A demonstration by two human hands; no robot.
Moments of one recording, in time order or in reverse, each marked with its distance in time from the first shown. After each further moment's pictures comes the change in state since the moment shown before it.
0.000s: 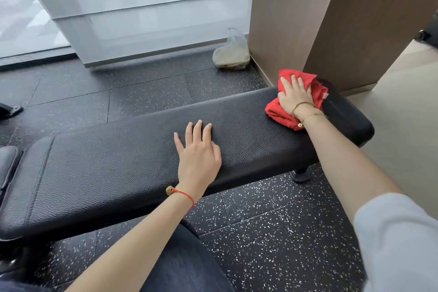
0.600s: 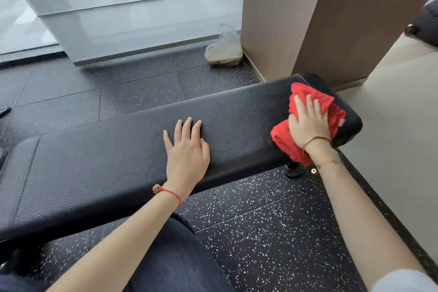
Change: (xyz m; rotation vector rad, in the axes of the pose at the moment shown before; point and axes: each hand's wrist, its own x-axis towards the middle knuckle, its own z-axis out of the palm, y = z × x) left_hand -0.002 -0.003 -0.001 0.010 -0.015 0.008; right_hand -0.100 0.043 0.012 0.043 0.161 0.077
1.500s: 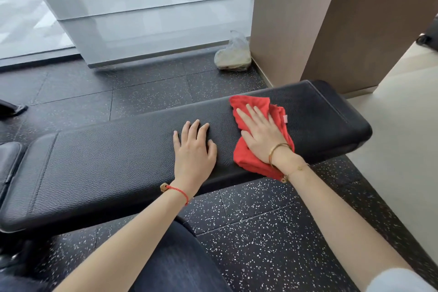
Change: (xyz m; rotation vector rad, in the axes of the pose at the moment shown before) left_hand 0.000 -0.002 -0.006 -0.112 0.025 -0.037; right_hand -0.030 -0.093 0.027 0.033 -0.160 -0.523
